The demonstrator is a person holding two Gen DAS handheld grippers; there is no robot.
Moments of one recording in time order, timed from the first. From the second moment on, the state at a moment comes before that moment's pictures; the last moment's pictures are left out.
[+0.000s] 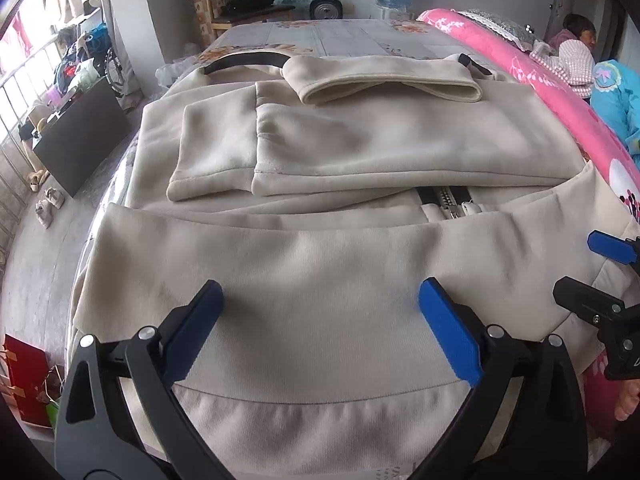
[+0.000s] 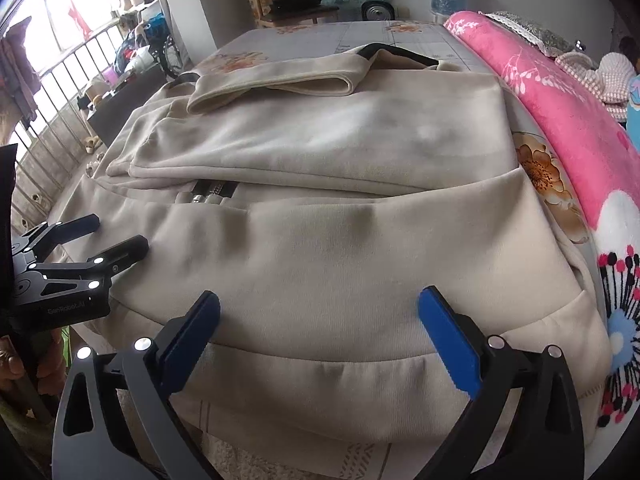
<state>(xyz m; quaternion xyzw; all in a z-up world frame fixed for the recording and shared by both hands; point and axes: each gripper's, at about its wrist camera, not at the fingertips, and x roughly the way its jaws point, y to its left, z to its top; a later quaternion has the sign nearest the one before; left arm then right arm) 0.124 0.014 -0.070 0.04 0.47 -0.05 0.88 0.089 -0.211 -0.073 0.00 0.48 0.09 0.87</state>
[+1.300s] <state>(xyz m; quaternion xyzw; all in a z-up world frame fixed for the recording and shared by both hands) 0.124 0.009 -0.070 0.03 0.47 -0.03 0.88 0.105 -0.199 -0.057 -0.05 0.46 0.08 0.88</state>
